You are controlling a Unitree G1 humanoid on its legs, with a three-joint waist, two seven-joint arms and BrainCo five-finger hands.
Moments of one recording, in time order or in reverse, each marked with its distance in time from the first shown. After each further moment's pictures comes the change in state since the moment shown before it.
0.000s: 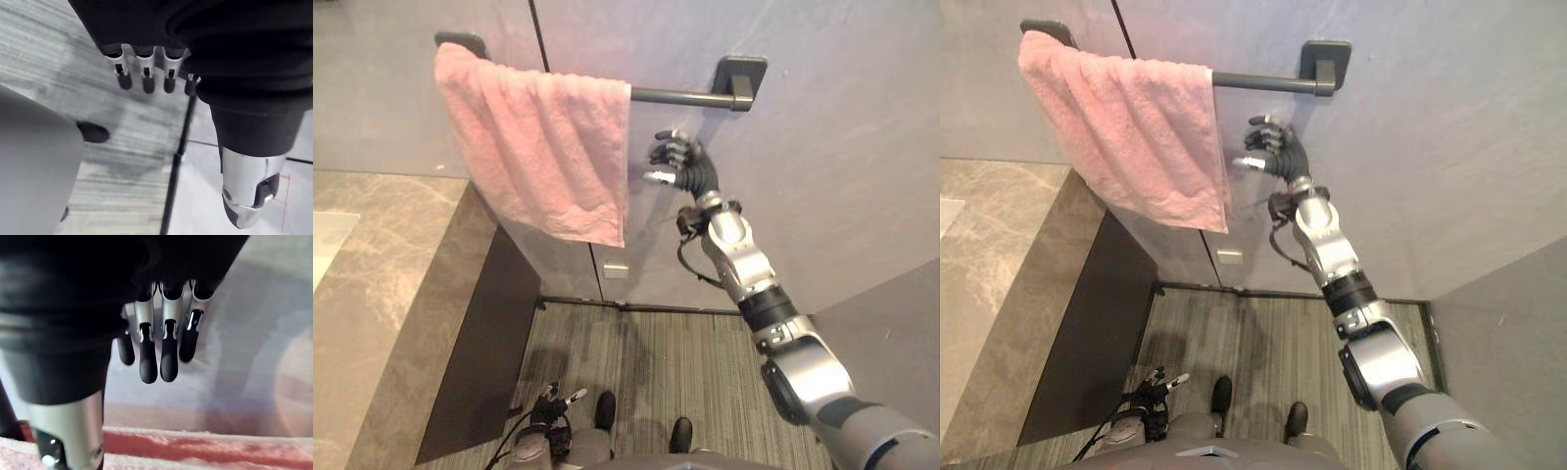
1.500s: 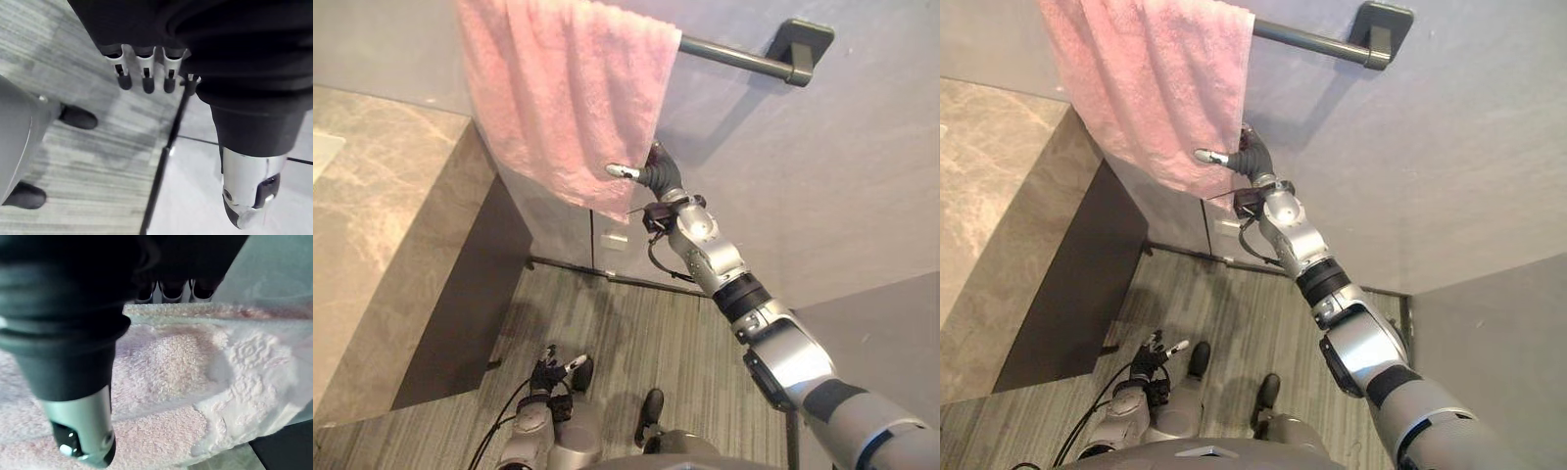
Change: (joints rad) left arm -0.042 0.027 -0.072 -0.163 0.004 -0.007 0.069; right arm -0.097 0.084 0.145 0.137 0.236 0.017 0.009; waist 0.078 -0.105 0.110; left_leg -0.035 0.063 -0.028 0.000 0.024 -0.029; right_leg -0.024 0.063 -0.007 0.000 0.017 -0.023
